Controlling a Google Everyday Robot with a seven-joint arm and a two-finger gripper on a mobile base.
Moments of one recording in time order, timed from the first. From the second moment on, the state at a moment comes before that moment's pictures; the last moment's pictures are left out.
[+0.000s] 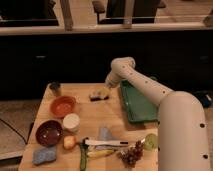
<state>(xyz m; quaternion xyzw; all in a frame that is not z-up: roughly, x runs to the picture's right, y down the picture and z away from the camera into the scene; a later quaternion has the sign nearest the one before) 0.015 0.016 0.927 -0.28 -0.13 0.23 0.92</state>
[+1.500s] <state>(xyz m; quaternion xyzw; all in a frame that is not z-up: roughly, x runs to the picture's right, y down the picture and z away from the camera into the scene) -0.014 0.059 0.954 -0.32 -0.15 0.10 0.93</state>
